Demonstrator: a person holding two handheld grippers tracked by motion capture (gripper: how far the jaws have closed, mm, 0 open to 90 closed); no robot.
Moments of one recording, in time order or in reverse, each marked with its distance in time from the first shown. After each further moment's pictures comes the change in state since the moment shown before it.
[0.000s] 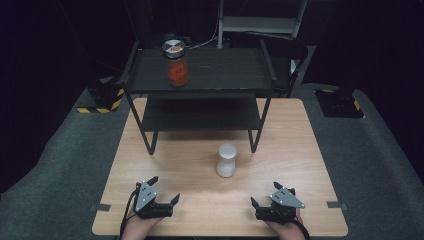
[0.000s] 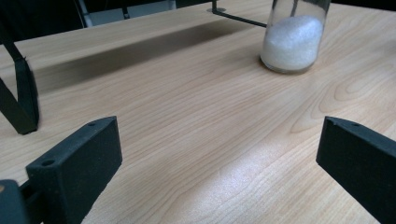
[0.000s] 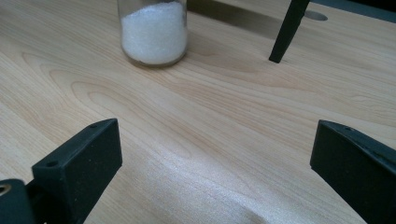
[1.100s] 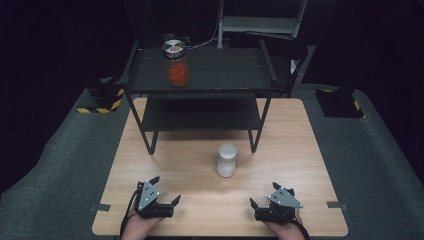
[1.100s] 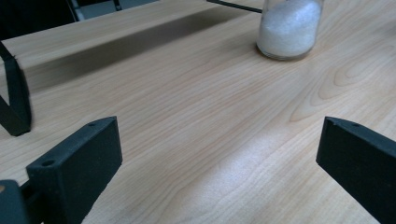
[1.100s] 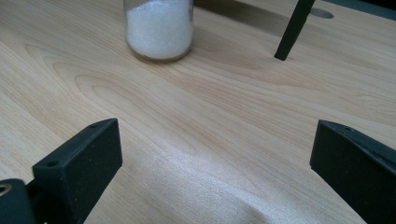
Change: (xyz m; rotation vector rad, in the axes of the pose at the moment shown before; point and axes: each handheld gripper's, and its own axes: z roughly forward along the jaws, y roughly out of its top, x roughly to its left) left arm 0.003 0.006 0.002 0.037 -0.017 0.025; right arm 0.002 0.003 0.001 0.017 0.007 -0.019
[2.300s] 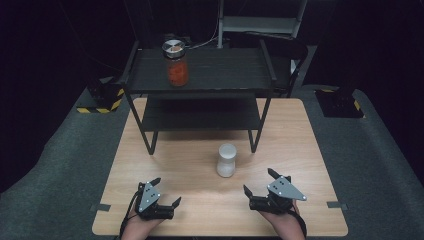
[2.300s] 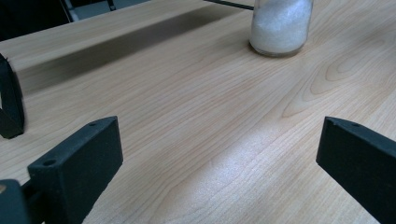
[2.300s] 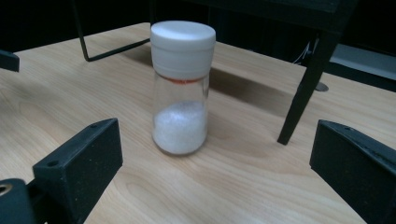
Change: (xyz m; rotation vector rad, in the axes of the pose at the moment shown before) left arm 0.000 0.000 -0.001 0.004 -0.013 0.023; right arm 0.003 0.043 -0.010 -0.167 0.037 0.017
